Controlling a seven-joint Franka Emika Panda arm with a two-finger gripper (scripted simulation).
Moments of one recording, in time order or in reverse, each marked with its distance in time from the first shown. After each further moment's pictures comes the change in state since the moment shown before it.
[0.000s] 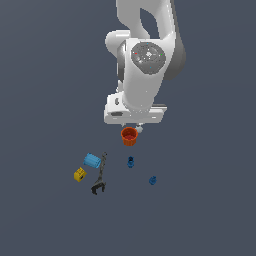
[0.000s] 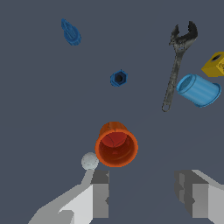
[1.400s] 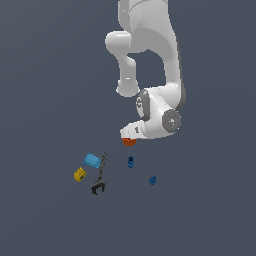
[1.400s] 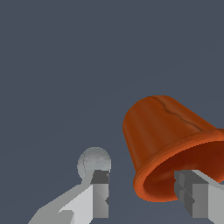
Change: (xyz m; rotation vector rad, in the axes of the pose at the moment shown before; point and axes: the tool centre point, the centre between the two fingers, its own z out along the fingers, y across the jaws) arm -0.029 -0.051 0.146 -0.159 -0.310 -0.177
